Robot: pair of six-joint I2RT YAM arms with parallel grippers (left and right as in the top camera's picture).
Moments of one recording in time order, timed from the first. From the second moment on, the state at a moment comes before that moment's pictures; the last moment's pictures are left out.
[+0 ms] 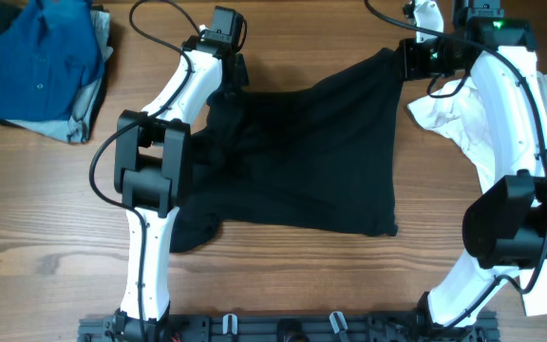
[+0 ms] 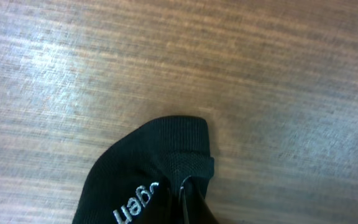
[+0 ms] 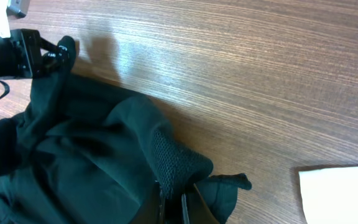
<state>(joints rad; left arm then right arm) -0.27 2.43 1.99 -0.75 -0.12 -0.47 -0.04 1.95 1.82 -1.00 -0.45 -0.17</state>
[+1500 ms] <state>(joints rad) -0.09 2.17 1.99 -0.60 -0.34 -0.39 -0.16 1.95 1.82 -0.66 -0.41 -0.17</state>
